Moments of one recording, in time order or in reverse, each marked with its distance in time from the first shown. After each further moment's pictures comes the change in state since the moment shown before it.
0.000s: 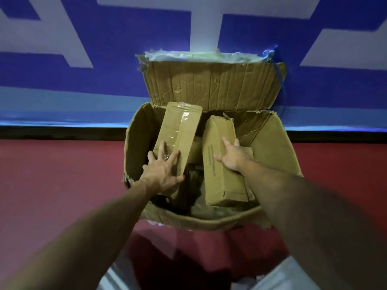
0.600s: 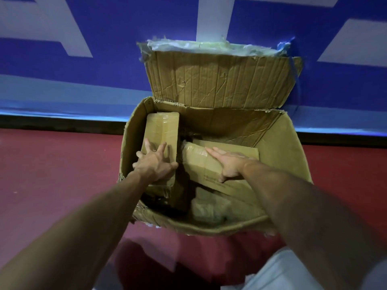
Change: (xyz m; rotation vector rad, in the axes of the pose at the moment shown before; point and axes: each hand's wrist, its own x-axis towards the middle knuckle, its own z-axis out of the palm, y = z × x) left_hand 0.024 -0.012 -0.005 -0.236 0.001 -0.257; right_hand 0.041 0.011 0.015 -0.573 -0.239 -0.357
